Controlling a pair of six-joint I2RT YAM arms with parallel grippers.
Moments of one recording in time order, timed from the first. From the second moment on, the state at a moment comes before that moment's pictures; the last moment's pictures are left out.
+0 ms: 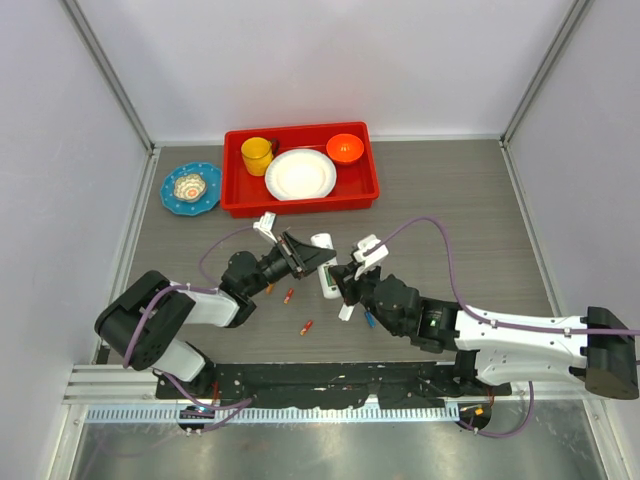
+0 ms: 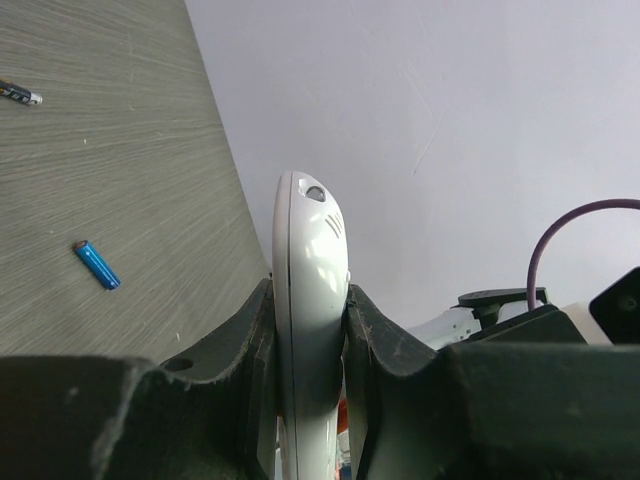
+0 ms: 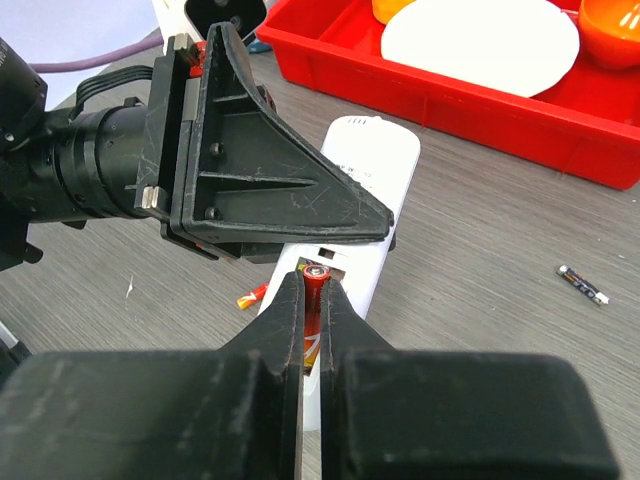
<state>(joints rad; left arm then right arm) -0.66 1.49 0.34 1.27 0.33 -1.35 1.24 1.02 0.59 0.26 0.60 0.24</state>
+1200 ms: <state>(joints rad) -0.66 1.40 0.29 1.18 0.28 -1.25 1.24 1.17 0.78 -0.06 0.58 0.50</state>
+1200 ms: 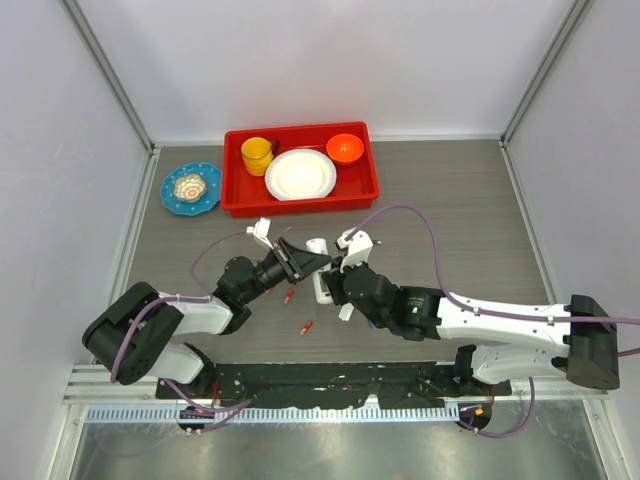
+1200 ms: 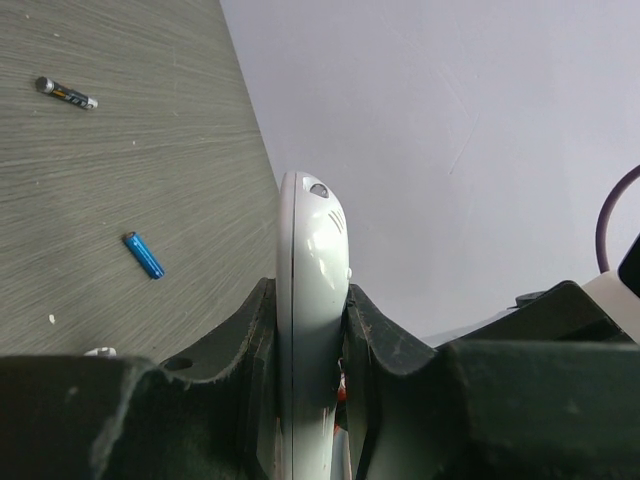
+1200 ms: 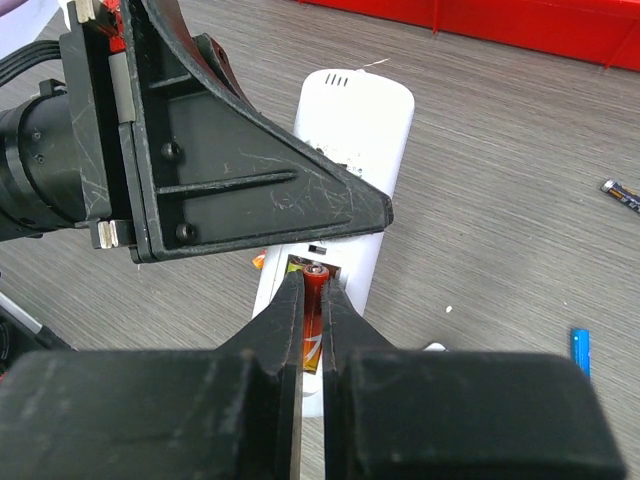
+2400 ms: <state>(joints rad) -0.66 1.40 0.29 1.22 0.24 -1.26 1.25 1.19 0.85 -0.16 0.59 0.52</state>
